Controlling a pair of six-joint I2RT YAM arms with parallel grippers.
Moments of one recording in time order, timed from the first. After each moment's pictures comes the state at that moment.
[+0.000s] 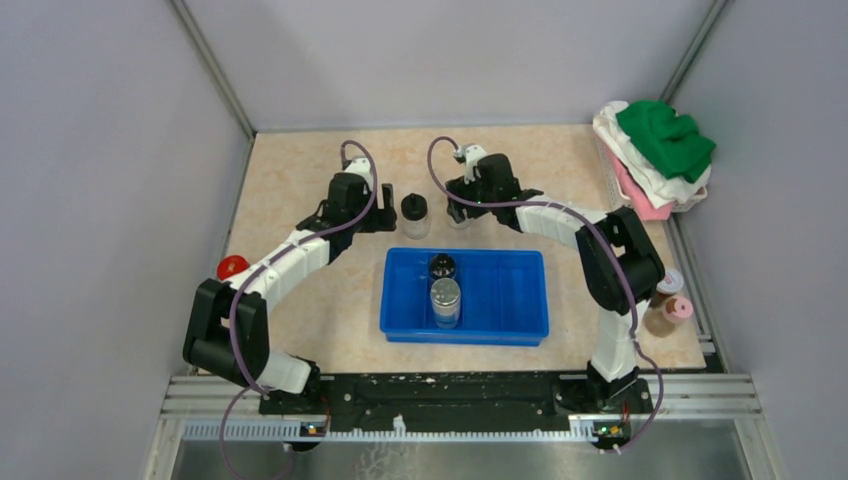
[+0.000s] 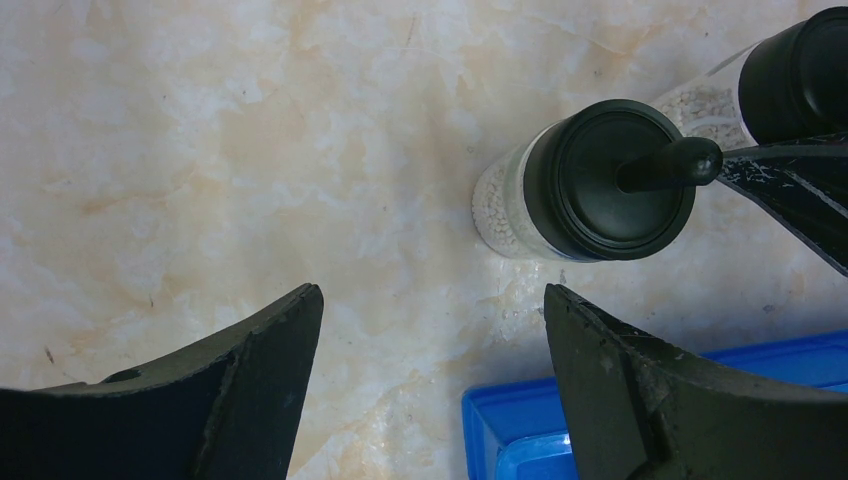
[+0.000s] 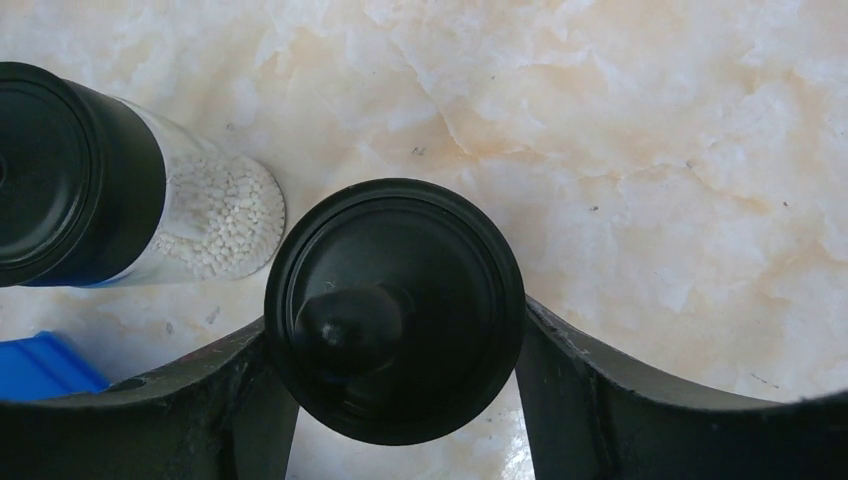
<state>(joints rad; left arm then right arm) -0.37 1.44 0.94 -0.11 -0.07 -0.29 0.53 1.91 1.27 0.03 -0.12 0.04</state>
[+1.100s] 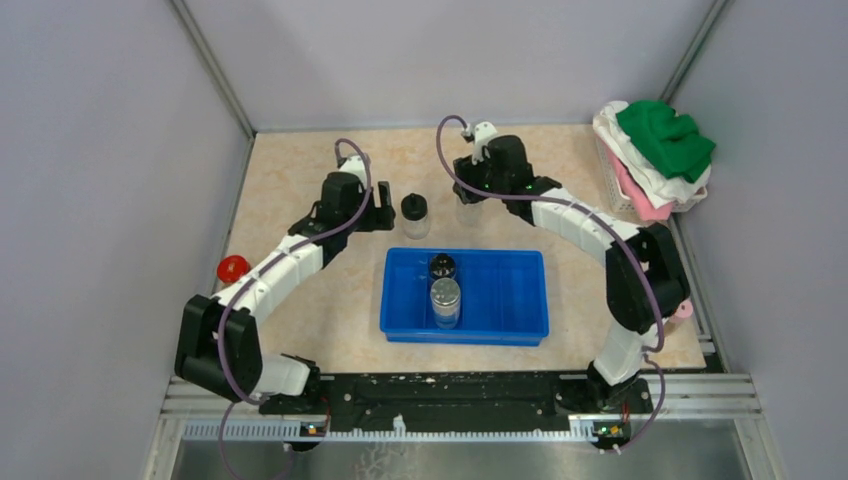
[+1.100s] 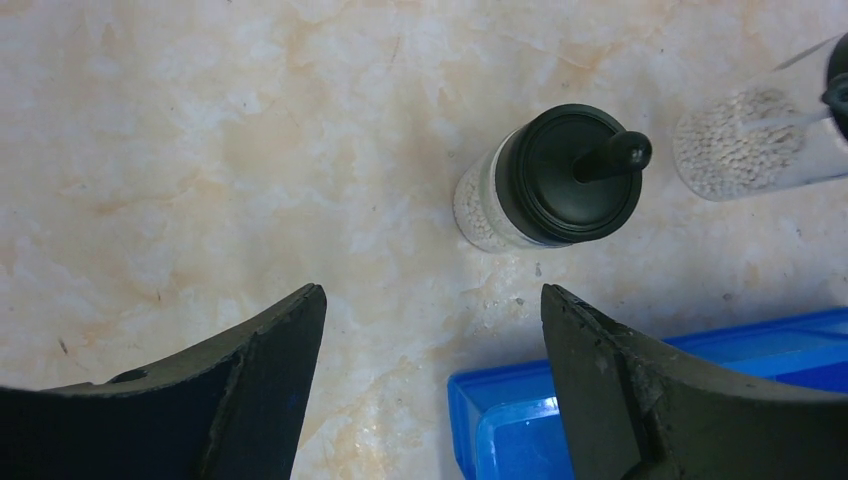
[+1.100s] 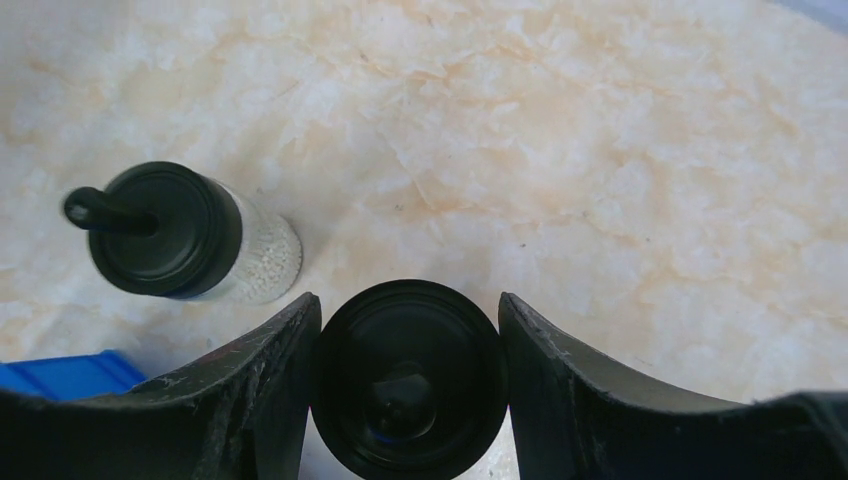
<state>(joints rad) -0.37 1.37 0.94 -0.14 -0.06 -0.29 0.53 1.79 1.32 -0.04 -0.06 0.02</state>
